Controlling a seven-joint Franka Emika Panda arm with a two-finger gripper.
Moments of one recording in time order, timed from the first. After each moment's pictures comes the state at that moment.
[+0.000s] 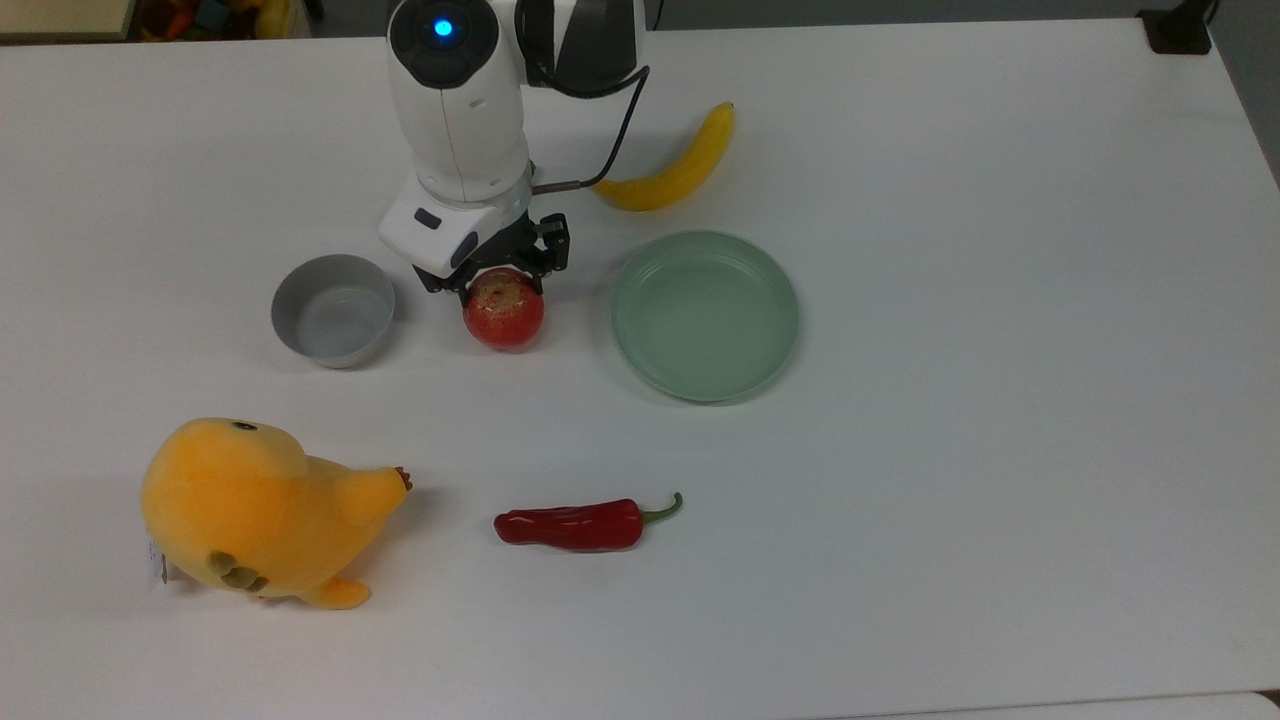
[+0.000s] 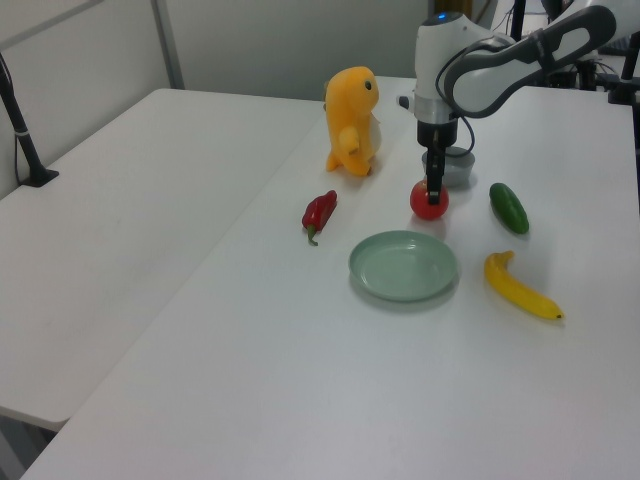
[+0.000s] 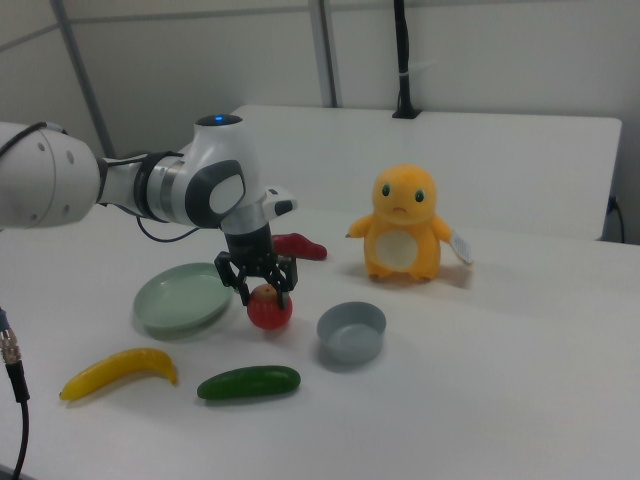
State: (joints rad) arm 0.00 0.37 0.01 -1.76 -0.04 2.14 -0.24
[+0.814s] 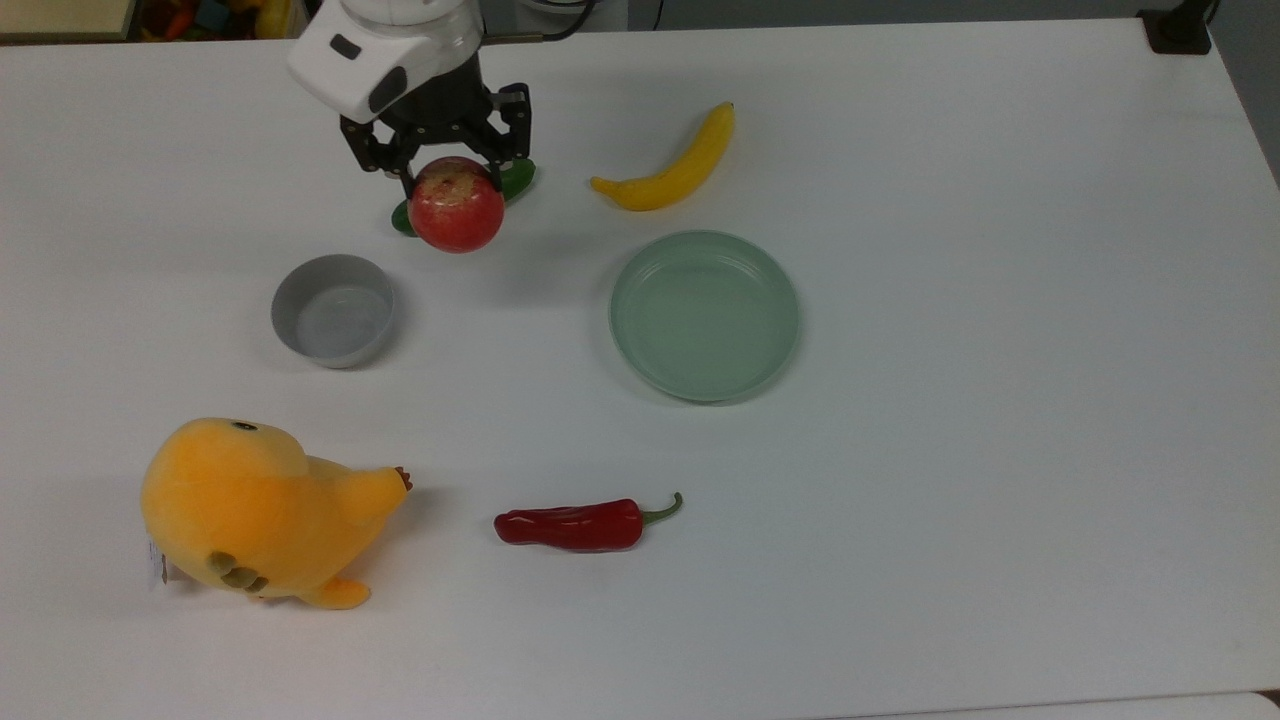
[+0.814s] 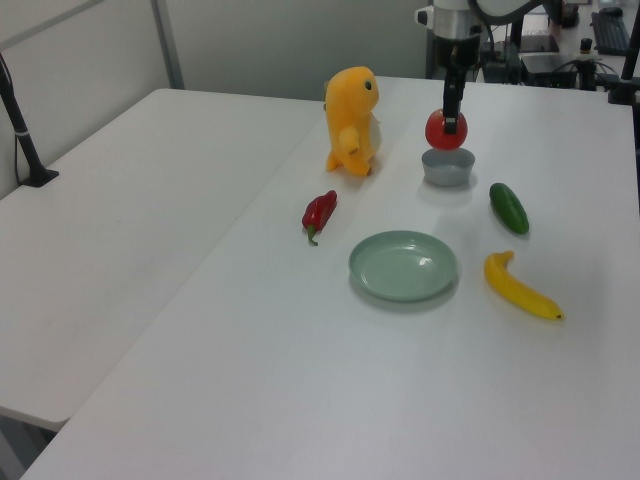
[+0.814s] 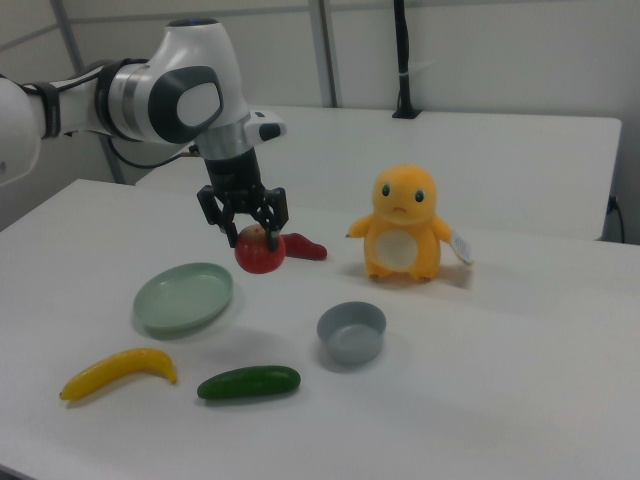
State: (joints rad) arm -0.02 0.20 -0.01 -1.63 -0.04 1.85 -0.21
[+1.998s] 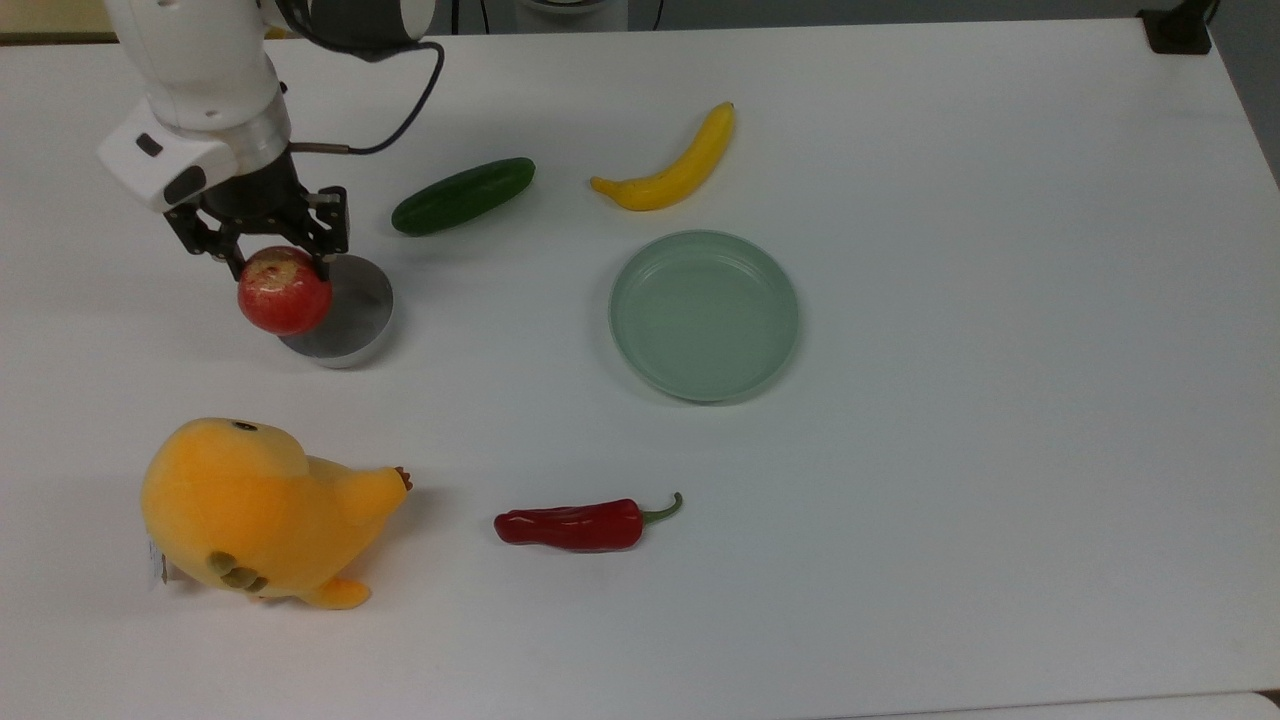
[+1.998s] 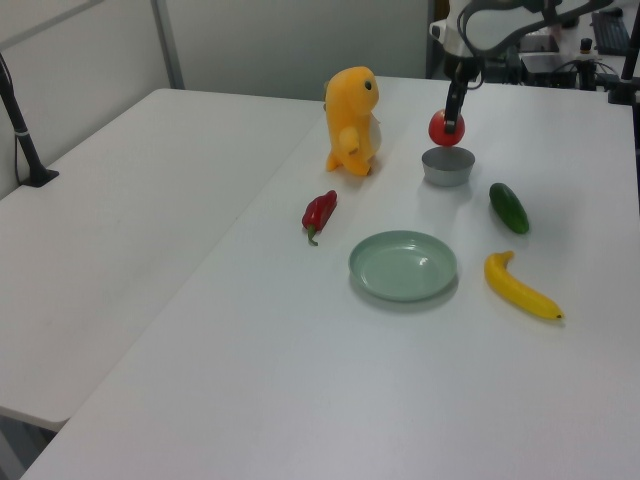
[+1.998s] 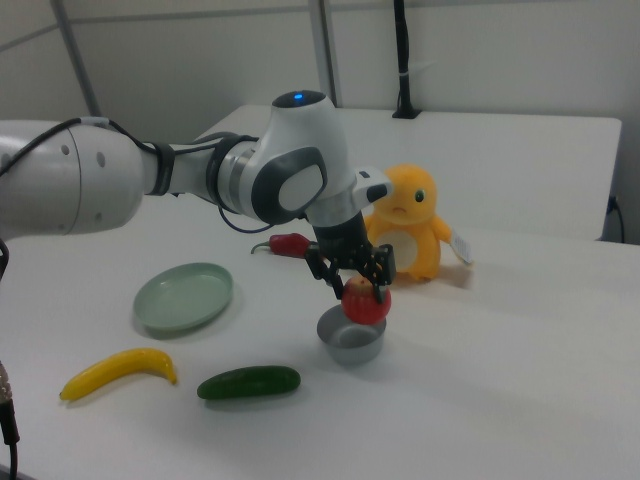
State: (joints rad) arm -0.16 0.38 -0.10 -1.64 -0.04 2.16 -0.38
